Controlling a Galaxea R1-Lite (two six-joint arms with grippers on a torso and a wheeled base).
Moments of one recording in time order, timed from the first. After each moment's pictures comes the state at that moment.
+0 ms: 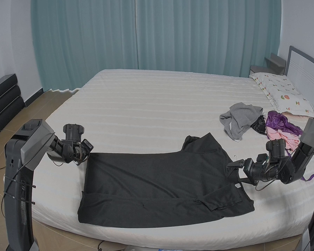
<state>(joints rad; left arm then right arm) 0.00 2.56 -1.47 -0.39 0.09 -0.87 0.03 2.21 -0.68 -0.76 0.50 0.71</state>
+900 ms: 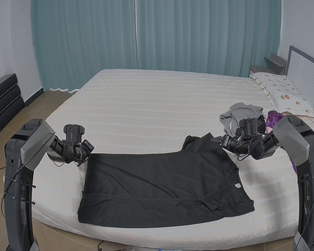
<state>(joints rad) -0.01 2.56 -1.46 -0.38 0.08 -0.87 0.11 2.54 -1.45 -0.51 0.22 0.50</state>
